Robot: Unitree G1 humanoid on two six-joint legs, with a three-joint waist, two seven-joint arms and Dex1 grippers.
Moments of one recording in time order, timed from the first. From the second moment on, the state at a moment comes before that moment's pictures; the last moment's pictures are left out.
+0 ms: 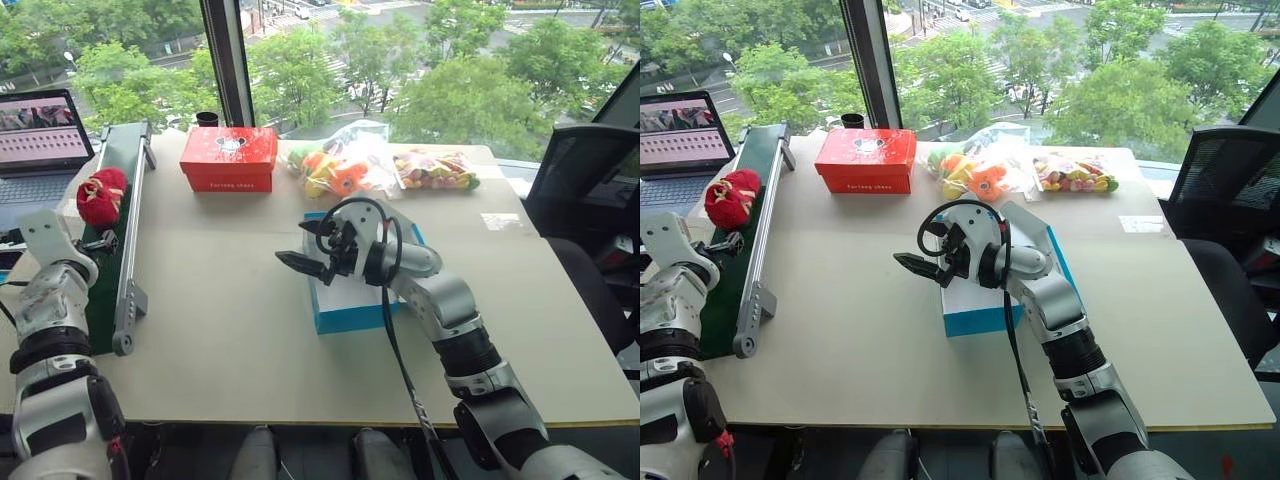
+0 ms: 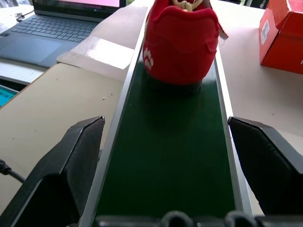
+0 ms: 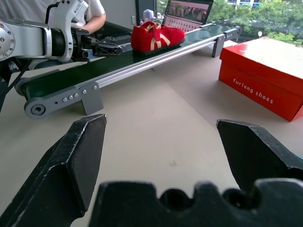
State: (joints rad) left arm -0.72 0.71 0.47 0.93 -0.21 0.19 -0.24; right arm -0.69 -0.22 0.22 0.03 0.32 0.45 0.73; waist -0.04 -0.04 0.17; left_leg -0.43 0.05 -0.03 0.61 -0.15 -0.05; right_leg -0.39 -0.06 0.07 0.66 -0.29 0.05
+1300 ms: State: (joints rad) left arm -0.76 0.17 0.10 -0.11 -0.42 0.75 -0.13; right arm -0.98 -0.06 -0.57 0.15 1.11 0.87 0.10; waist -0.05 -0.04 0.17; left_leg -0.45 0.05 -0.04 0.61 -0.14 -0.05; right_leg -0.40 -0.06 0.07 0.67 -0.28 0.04
